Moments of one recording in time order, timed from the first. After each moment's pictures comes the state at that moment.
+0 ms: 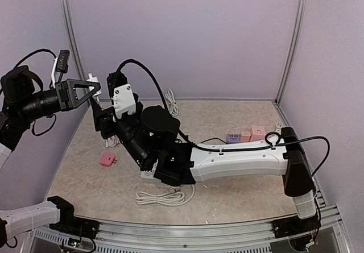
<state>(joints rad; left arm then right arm) -0.33 0.81 1.15 -0.40 0.66 -0.49 1.41 2.15 1.89 0.70 0.62 -0.14</state>
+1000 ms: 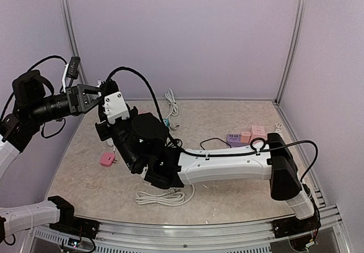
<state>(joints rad) -0.37 0.83 1.05 -0.30 0.66 -0.55 1.41 2.28 2.01 0.73 0.70 -0.27</state>
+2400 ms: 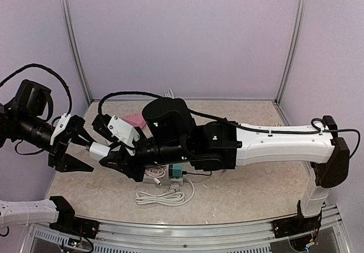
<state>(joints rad) -0.60 0.85 1.31 -1.28 0.70 0.77 1.41 1.87 1.74 -0.14 -0.09 -0.06</state>
